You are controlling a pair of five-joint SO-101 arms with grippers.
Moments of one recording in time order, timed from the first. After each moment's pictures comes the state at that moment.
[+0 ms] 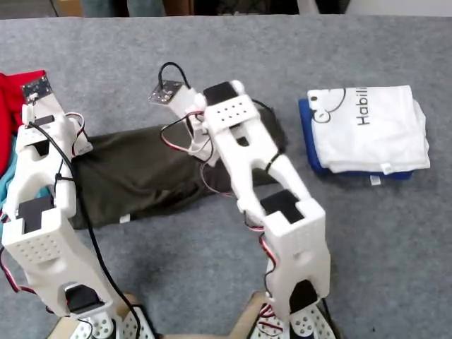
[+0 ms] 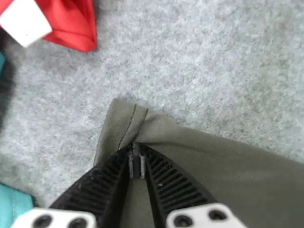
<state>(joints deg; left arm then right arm) -23.8 21.1 9.3 46.9 9.8 -25.8 31.2 -18.8 81.2 35.2</state>
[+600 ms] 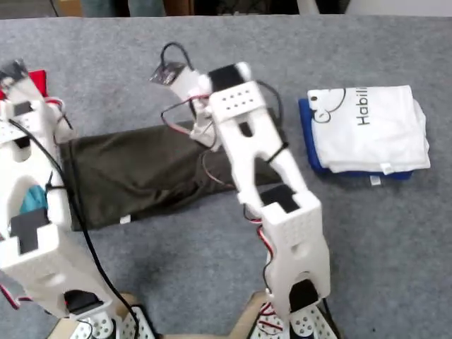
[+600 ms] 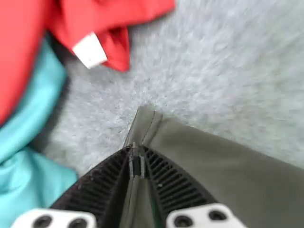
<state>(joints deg) -26.2 9.7 0.0 64.0 9.8 -22.2 33.0 -41.0 99.3 35.0</state>
